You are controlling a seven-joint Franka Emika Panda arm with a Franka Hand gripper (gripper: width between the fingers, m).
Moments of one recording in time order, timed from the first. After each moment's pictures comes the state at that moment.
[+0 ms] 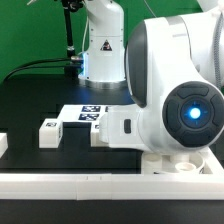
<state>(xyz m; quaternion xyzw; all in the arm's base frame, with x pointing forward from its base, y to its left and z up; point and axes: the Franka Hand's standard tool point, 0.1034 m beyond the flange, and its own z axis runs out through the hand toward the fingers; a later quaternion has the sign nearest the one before) 0.504 0.070 0.014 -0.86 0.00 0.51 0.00</state>
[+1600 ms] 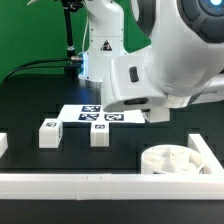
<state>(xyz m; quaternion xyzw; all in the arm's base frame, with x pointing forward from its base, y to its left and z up) 0.553 0.073 0.084 -0.91 -0.05 0.40 0.03</state>
